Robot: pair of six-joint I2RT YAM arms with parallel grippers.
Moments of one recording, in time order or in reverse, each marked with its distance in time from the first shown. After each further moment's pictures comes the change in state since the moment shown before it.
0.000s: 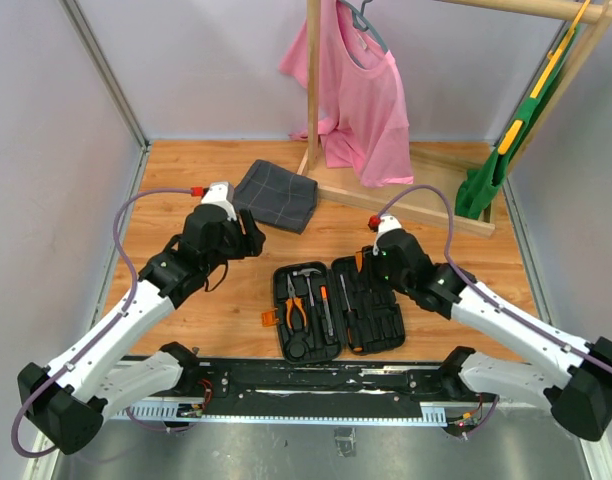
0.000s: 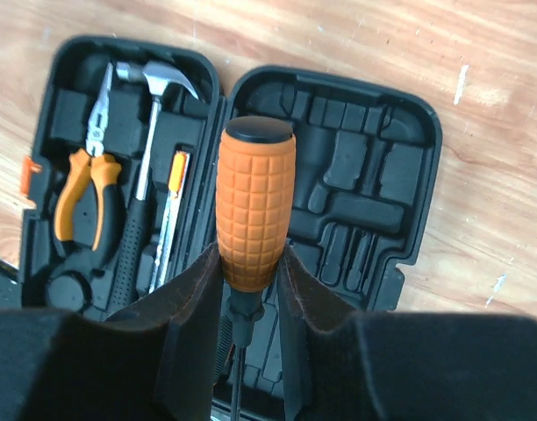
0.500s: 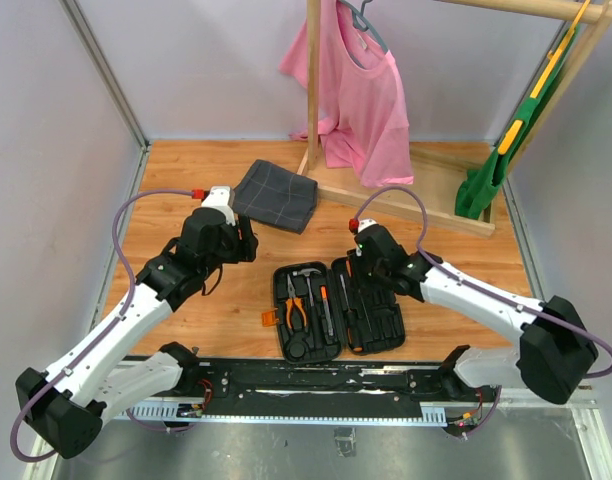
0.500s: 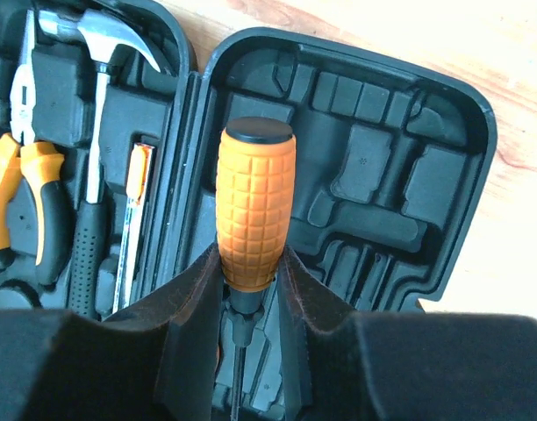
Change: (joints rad) left arm 0.033 -0.025 0.008 -0.062 -0.043 0.124; right arm -0.018 0.265 0.039 0.031 -0.063 -0.045
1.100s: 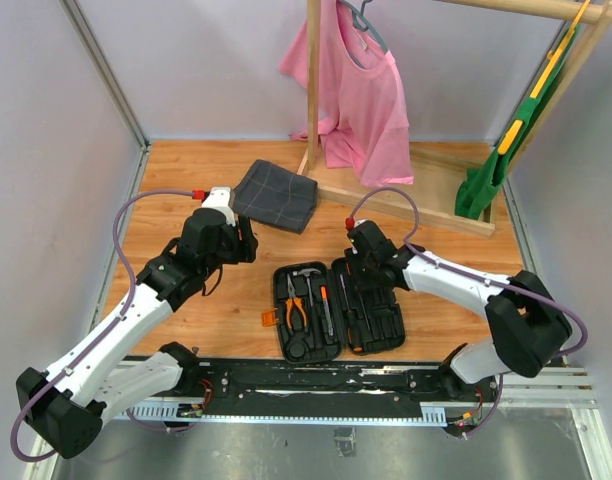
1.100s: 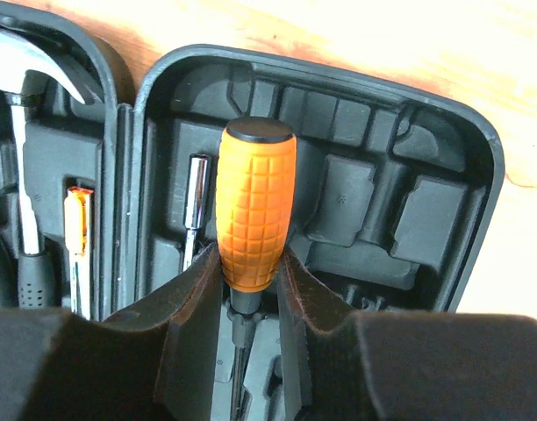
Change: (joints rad) left arm 0.000 0.000 -0.007 0.000 -0.003 0.002; right arm -0.042 0.184 0.026 0.054 -0.001 0.002
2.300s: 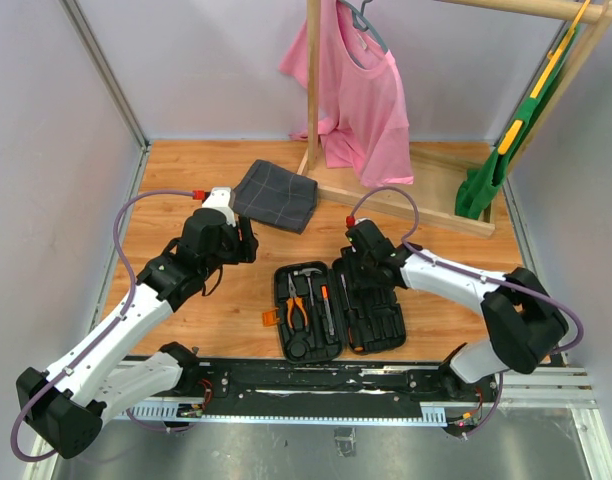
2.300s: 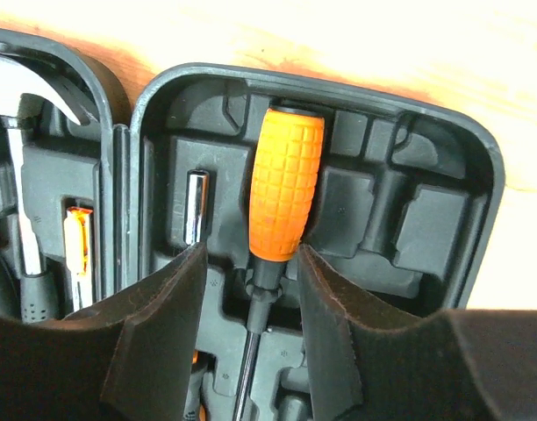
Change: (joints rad) left arm 0.000 0.000 -0.002 0.000 0.006 0.000; right arm -0.006 0.048 0.012 0.018 0.022 0.030
